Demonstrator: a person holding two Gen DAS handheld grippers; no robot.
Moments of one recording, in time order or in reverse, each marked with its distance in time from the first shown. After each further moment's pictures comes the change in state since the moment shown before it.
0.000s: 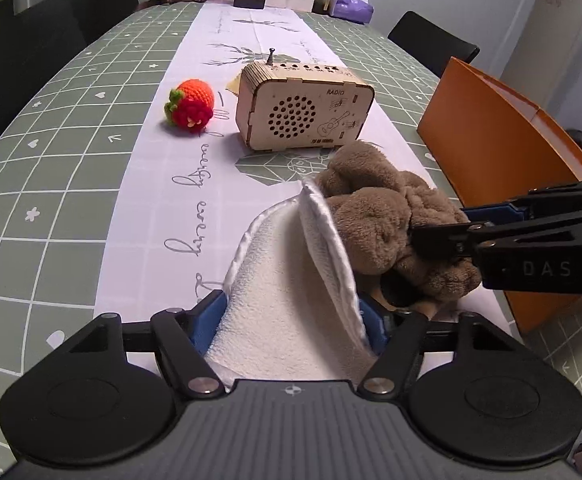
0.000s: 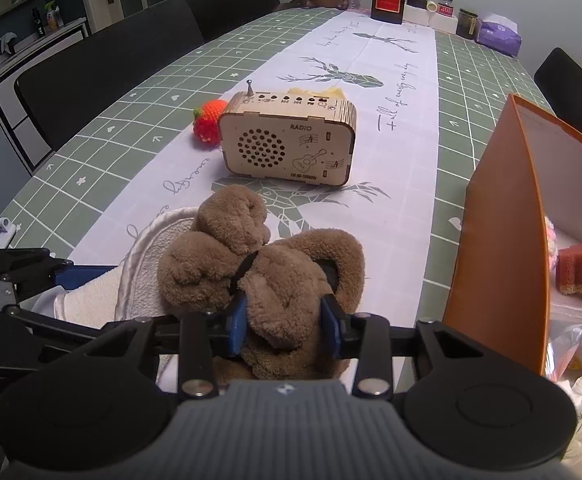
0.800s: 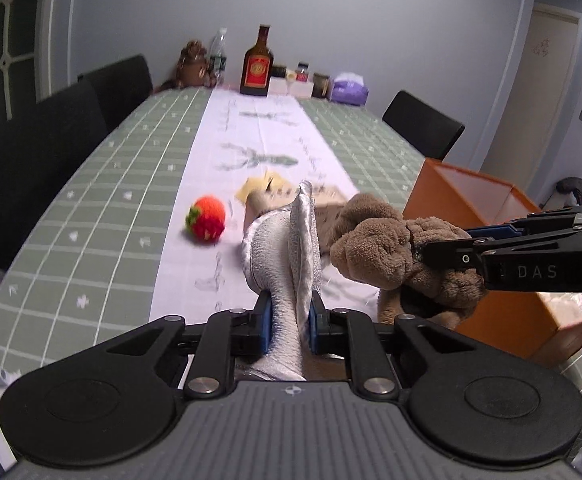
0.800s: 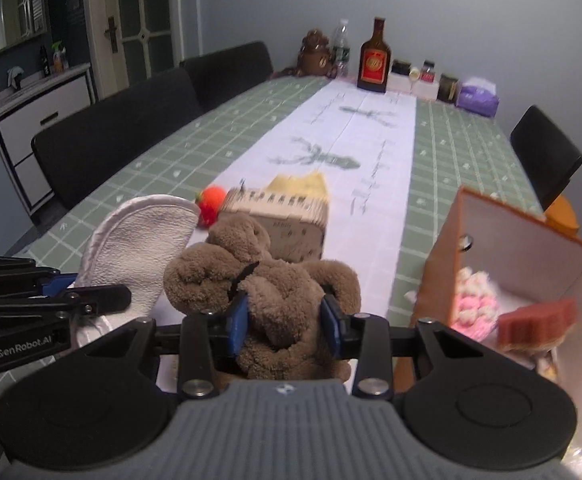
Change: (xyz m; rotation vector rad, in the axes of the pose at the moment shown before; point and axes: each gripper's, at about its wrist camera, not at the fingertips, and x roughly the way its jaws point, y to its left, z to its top) left arm -0.074 -0.019 0.028 0.019 -0.246 0.024; right arm -0.075 -0.009 0.024 -0.019 -0.195 -0.044
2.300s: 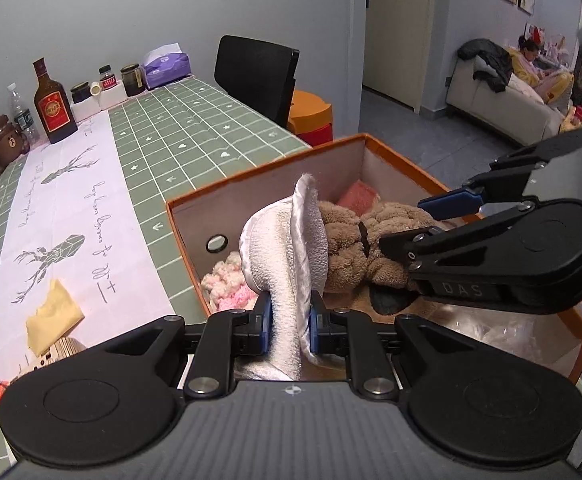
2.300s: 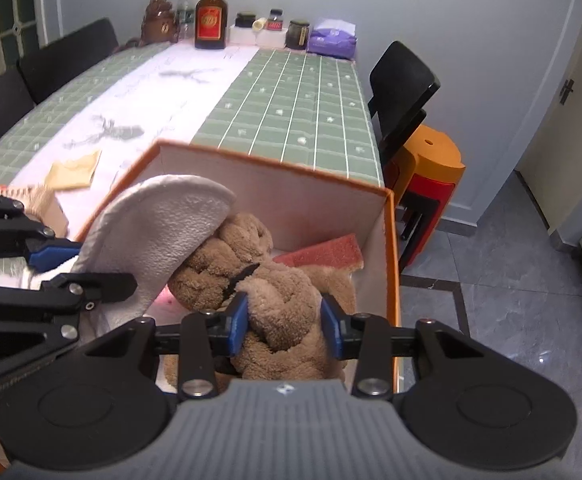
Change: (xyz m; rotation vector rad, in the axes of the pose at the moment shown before) left arm 0.144 -0.223 0.076 0.445 0.189 -0.182; right arm 0.003 -0.211 -0.004 0.132 0.135 -0.267
